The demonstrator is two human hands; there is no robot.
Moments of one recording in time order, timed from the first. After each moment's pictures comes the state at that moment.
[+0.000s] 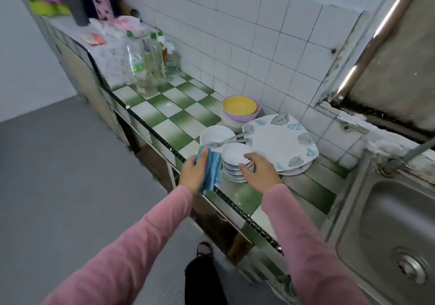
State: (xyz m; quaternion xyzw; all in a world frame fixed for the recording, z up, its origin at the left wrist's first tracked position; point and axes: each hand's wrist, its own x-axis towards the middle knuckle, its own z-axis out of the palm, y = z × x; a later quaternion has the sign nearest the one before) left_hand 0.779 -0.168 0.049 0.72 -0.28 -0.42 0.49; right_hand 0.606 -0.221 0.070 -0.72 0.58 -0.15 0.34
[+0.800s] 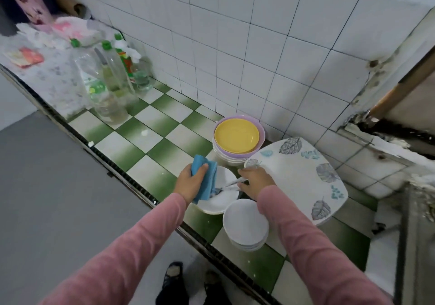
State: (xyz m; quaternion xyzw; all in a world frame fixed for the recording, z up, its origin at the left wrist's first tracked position) left_hand 0.858 -0.399 0.018 0.73 -0.34 -0.48 0.35; right_hand 0.666 -0.463 -0.011 -0.77 0.58 0.09 0.24
